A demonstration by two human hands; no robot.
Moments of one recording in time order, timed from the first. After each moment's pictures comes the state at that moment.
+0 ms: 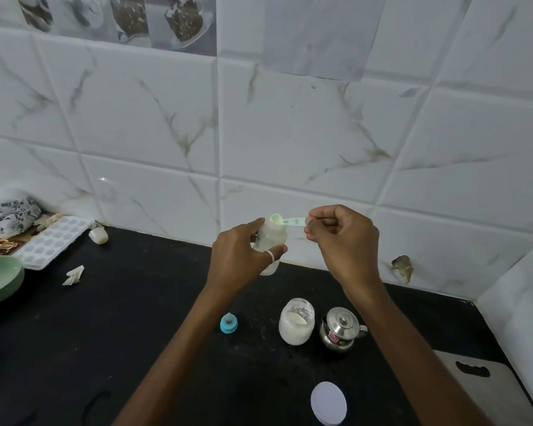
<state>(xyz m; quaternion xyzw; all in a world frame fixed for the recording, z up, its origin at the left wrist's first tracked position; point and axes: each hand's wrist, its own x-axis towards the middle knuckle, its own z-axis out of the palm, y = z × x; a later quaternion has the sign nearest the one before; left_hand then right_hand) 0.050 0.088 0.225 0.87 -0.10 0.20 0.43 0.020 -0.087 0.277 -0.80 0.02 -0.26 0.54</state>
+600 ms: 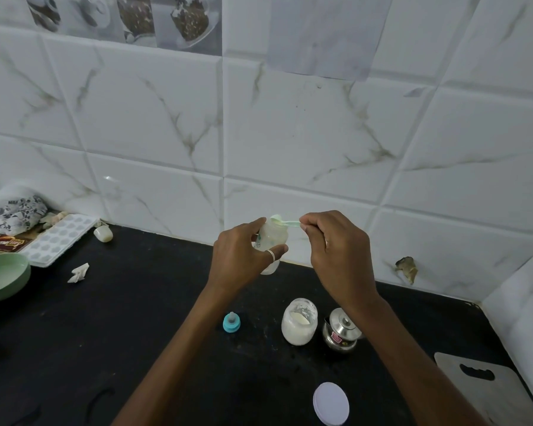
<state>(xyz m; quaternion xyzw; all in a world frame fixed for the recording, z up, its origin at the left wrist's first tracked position) 0.052 0.091 0.224 0.87 -0.10 0.21 0.42 0.014 -0.083 0.266 -0.86 -0.19 -0.41 0.26</state>
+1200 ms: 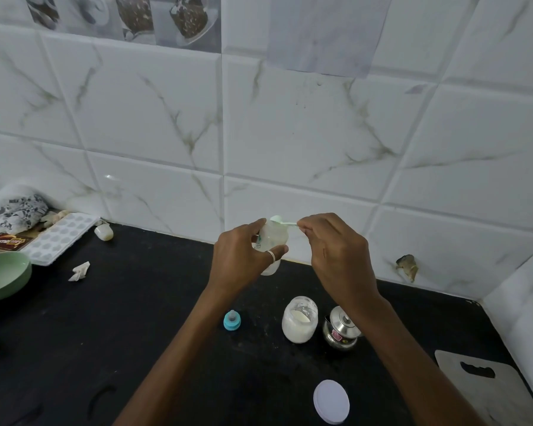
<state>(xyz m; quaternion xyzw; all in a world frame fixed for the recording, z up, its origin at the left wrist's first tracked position) 0.049 0.090 0.220 0.87 -0.10 0.21 0.43 0.014 -0.088 0.260 -0.86 -0.24 -0.42 0.18</state>
